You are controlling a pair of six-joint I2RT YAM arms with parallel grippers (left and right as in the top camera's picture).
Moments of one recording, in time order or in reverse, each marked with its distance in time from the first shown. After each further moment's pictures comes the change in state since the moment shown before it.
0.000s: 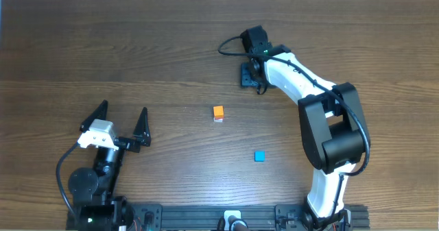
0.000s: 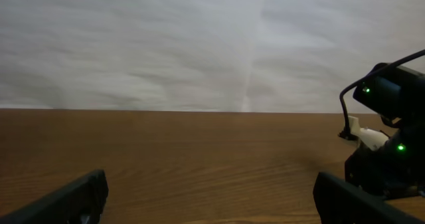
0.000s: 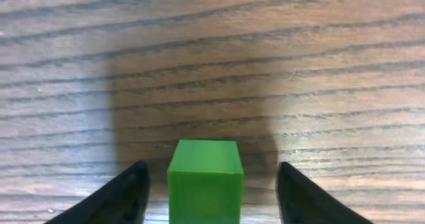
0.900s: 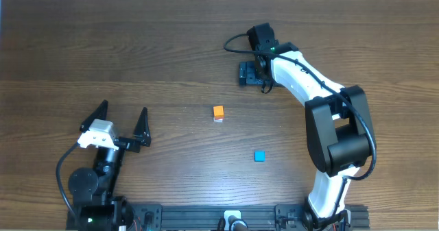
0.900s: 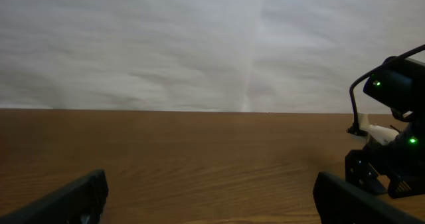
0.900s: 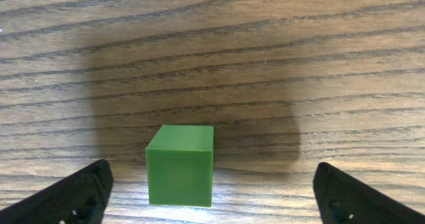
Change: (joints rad) left arm 0.000 0.000 0.000 0.000 0.000 0.000; right arm -0.039 -0.033 0.000 -0.044 -0.034 -0.006
